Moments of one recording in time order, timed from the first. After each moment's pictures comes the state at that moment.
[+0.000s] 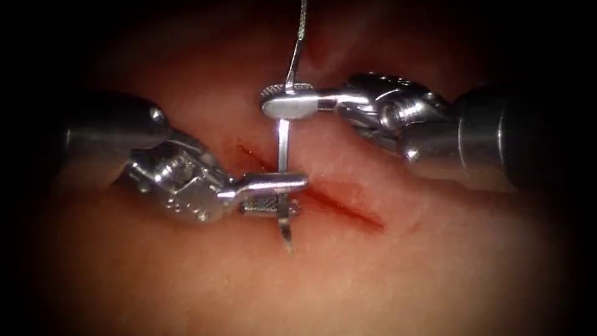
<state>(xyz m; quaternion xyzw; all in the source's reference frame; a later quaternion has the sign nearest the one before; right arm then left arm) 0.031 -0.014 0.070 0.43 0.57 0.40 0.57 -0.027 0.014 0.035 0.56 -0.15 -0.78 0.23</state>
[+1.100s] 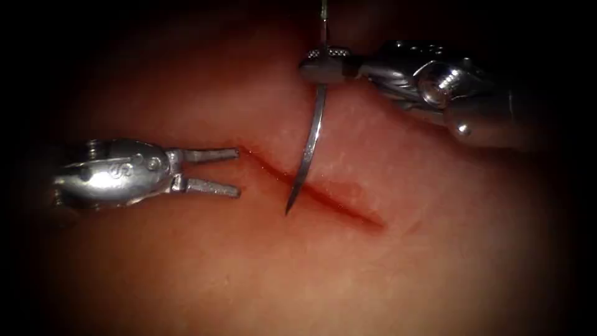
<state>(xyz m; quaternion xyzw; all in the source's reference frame) 0.030 -0.009 0.067 0.13 0.48 0.41 0.77 -0.022 0.015 0.039 0.48 0.12 -0.85 -0.21</state>
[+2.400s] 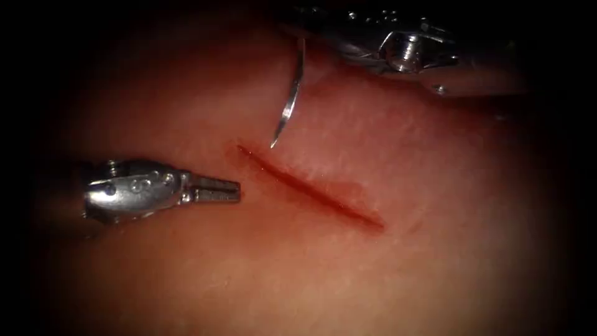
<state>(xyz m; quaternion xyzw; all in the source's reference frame) 0.035 -0.007 0.068 -0.08 0.49 0.23 0.84 -0.022 0.012 0.044 0.44 0.16 -0.86 -0.21</state>
